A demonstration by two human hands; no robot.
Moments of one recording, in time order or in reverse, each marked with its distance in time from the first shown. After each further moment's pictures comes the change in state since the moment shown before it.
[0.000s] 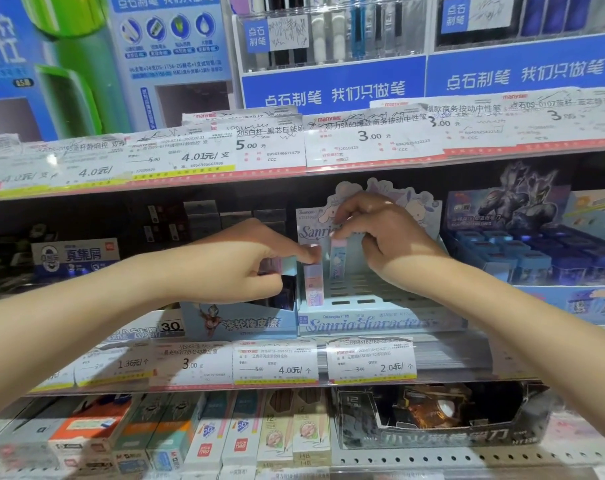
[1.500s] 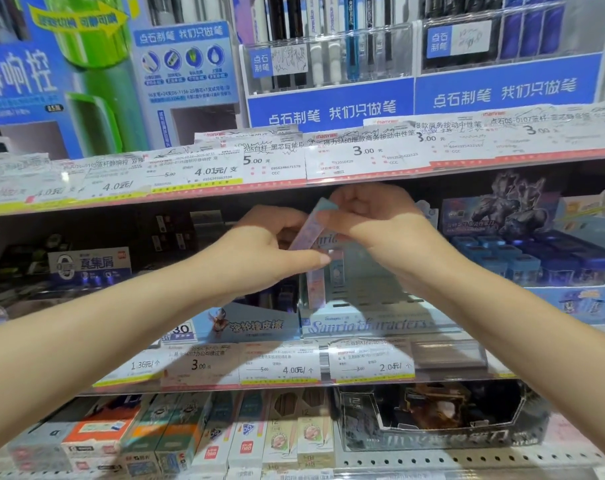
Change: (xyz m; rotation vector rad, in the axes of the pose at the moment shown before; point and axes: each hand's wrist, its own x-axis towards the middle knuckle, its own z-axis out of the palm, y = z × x) left_hand 0.000 0.041 -0.008 -0.515 0.243 -0.182; right_hand 0.000 -0.058 -0.023 0.796 0.123 0.315
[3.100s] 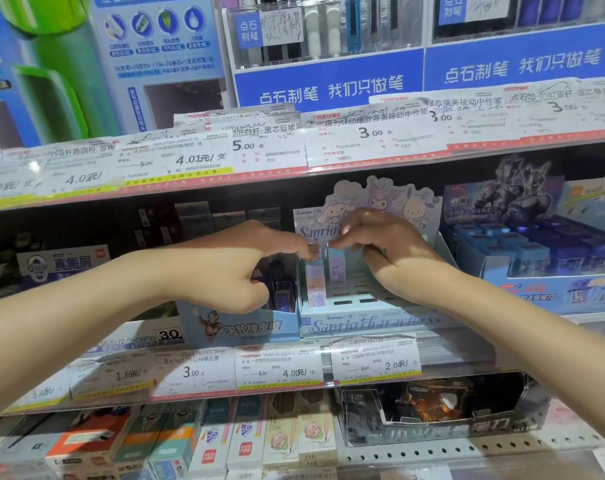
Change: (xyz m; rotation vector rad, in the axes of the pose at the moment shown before) left_hand 0.000 -0.013 -0.021 0.492 -0.237 0.137; right_hand 0.008 0.070 -0.028 -0.645 -0.173 -0.325
